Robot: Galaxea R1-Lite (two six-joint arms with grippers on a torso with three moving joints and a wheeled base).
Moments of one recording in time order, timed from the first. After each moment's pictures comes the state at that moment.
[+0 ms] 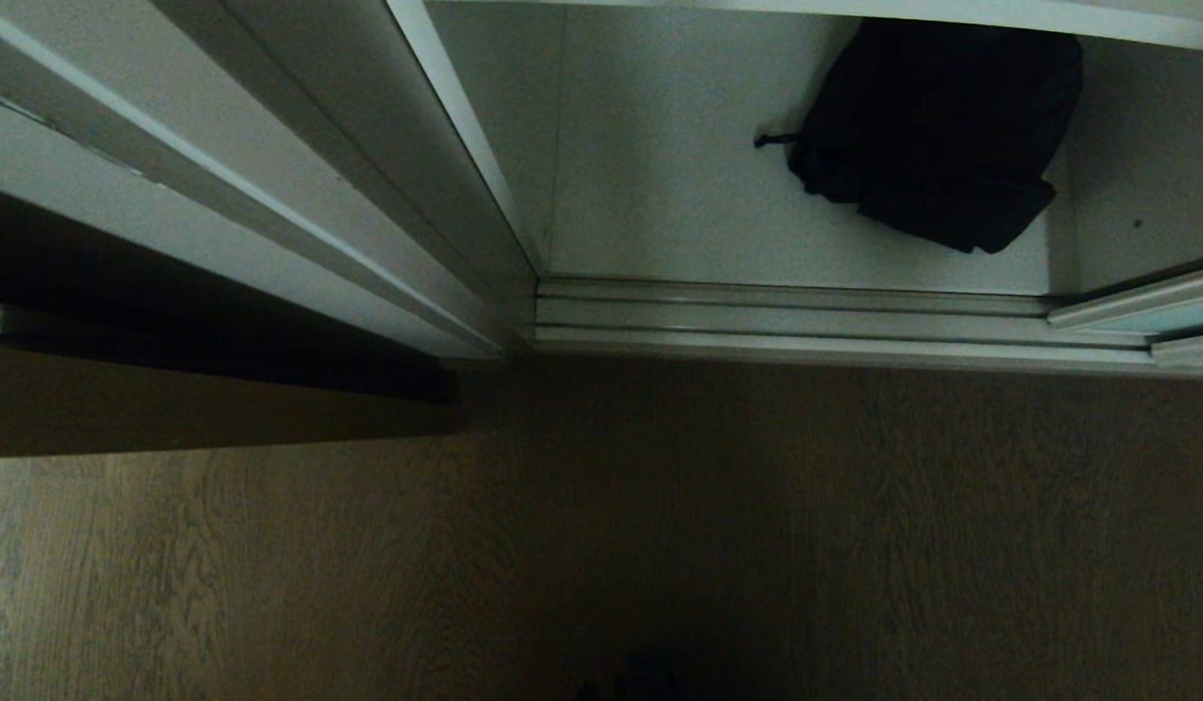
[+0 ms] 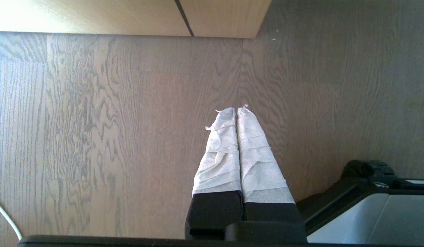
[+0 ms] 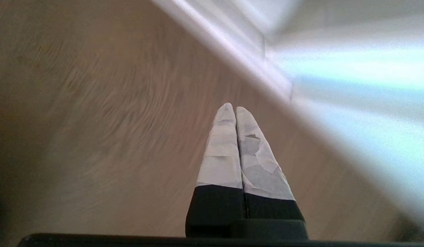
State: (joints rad) left arm 0.02 0.00 0.00 0.00 0.00 0.00; right arm -0.08 0.55 -0.37 -0.14 -0.09 -0.54
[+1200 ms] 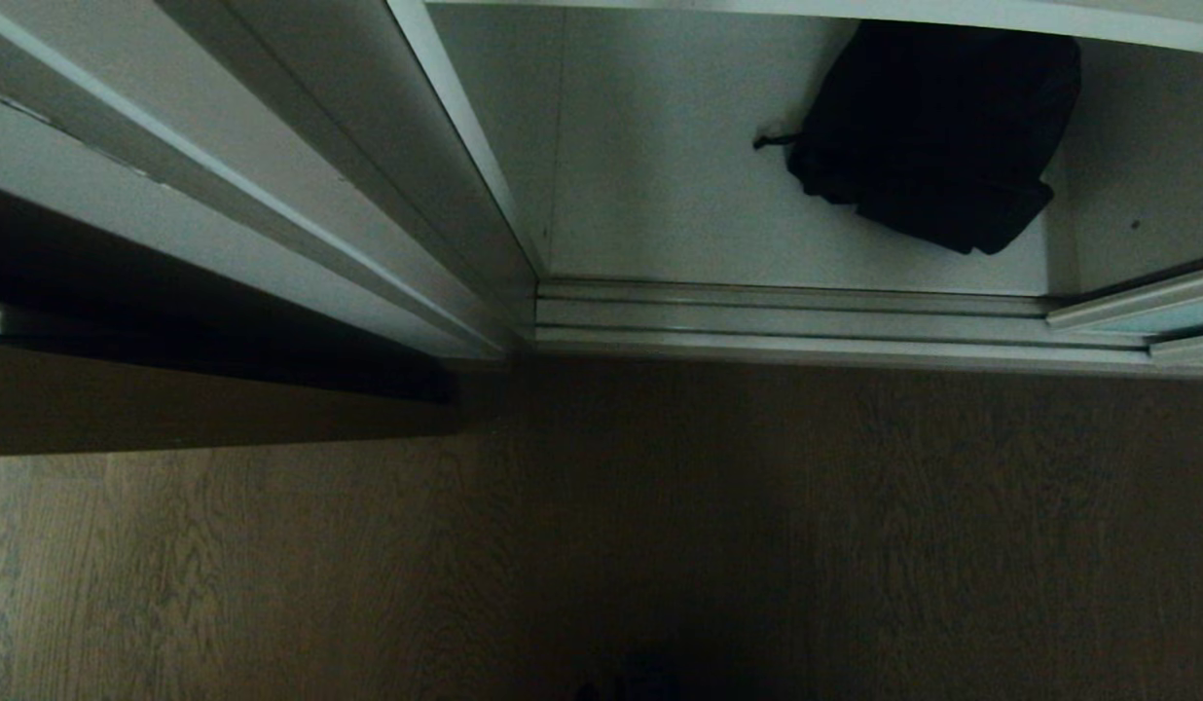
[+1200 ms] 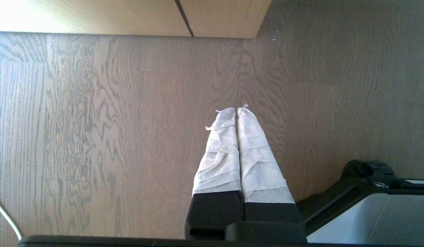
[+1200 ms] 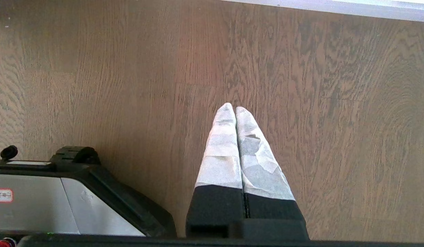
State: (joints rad) left arm 0.02 0.00 0.00 0.00 0.00 0.00; right arm 0.01 0.00 -0.01 0.00 -0.01 0.01
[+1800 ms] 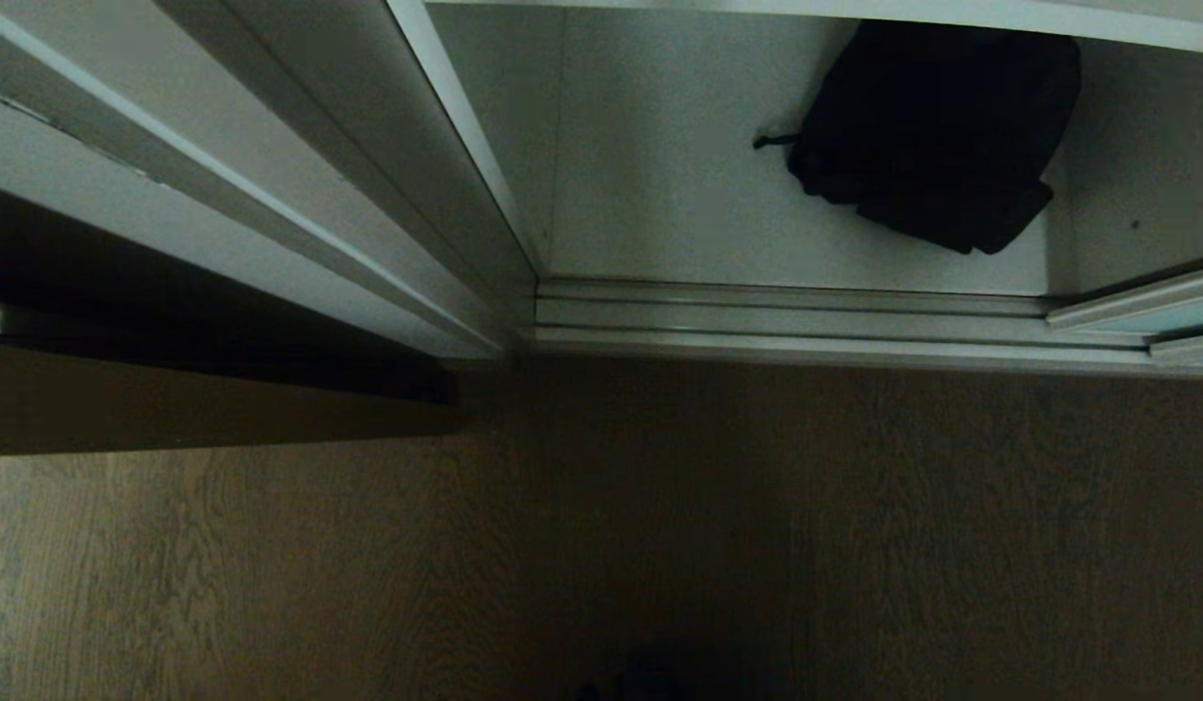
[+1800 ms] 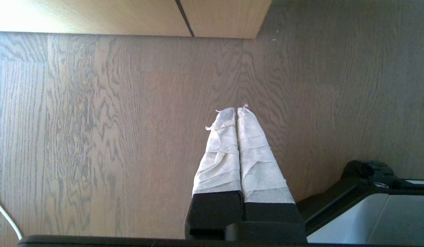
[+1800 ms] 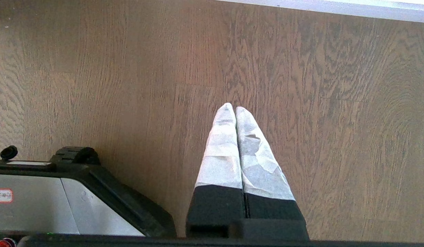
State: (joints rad) left arm 0.02 0.00 0.00 0.00 0.00 0.00; right arm 0.01 0.00 -0.01 0.01 0.00 0.01
